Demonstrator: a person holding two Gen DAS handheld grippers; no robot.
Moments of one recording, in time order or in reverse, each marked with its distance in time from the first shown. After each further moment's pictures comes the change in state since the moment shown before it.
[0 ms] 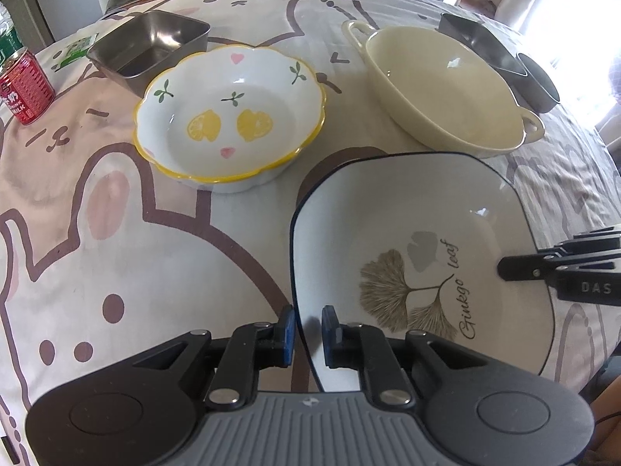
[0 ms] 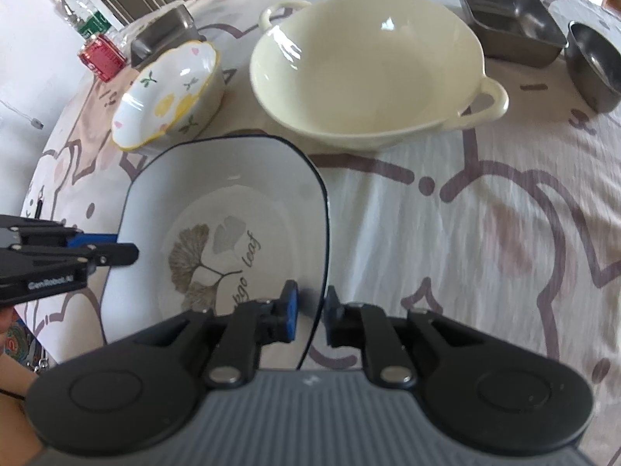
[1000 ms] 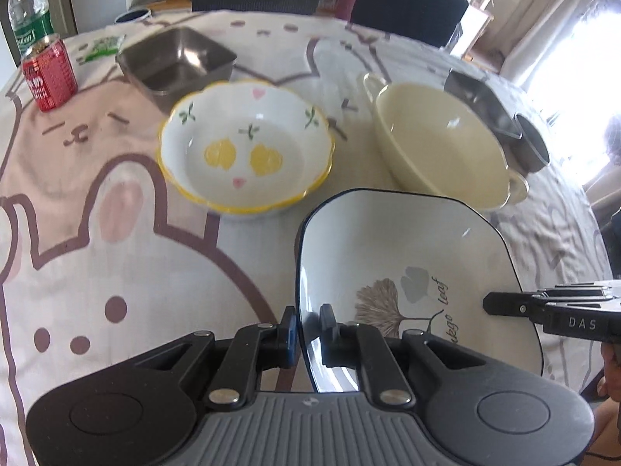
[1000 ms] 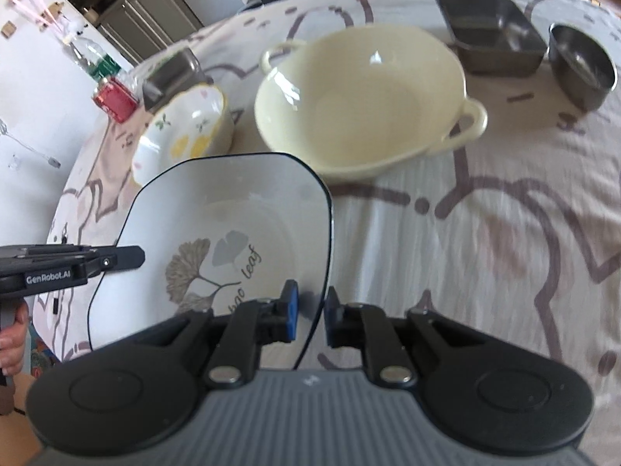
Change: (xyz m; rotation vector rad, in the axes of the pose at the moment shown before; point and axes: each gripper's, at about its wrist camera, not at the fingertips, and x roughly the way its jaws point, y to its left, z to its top) left arm -0.024 0.012 0.003 -0.132 -0.082 -0.062; right arm -0.038 -0.018 0.002 0.071 -0.083 0.072
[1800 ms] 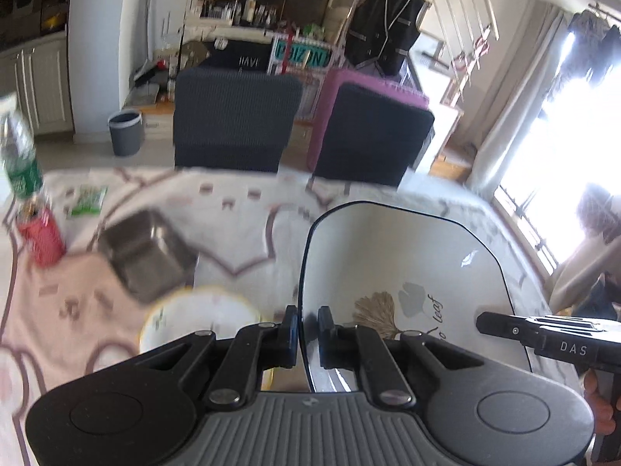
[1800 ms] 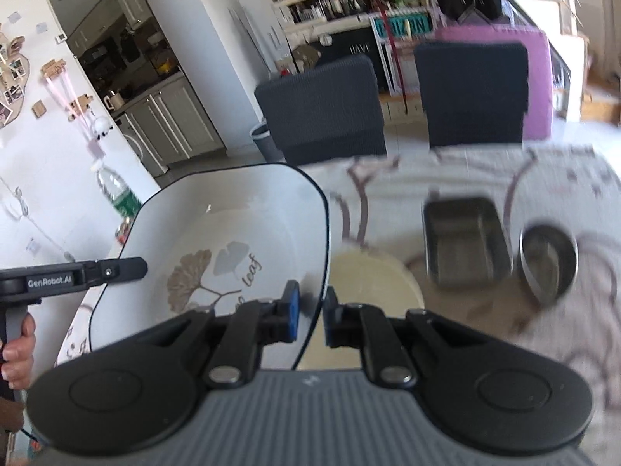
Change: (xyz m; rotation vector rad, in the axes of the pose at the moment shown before) left arm -0.076 -0.042 0.090 0.011 -0.337 -0.045; right arm -0.113 -0.017 0.070 -0.051 -0.370 0.018
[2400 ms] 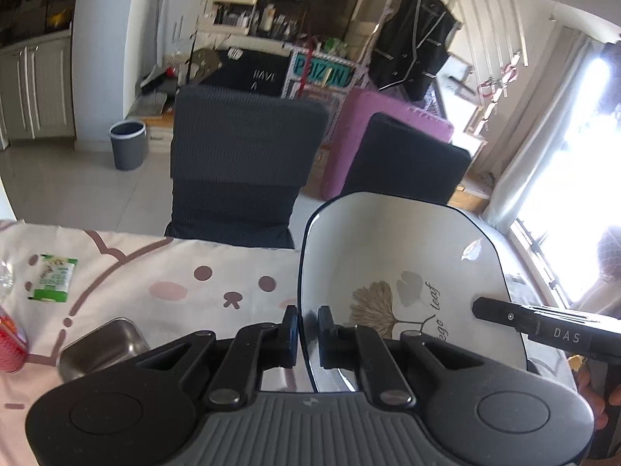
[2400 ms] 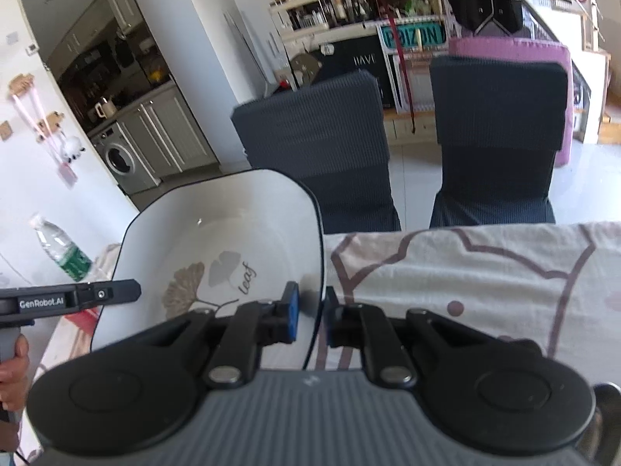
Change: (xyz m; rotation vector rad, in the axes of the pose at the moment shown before) left arm 0.101 0.028 0.132 -0.046 -0.065 0.014; right arm 0.113 -0.026 0.122 -0.049 -0.045 0.005
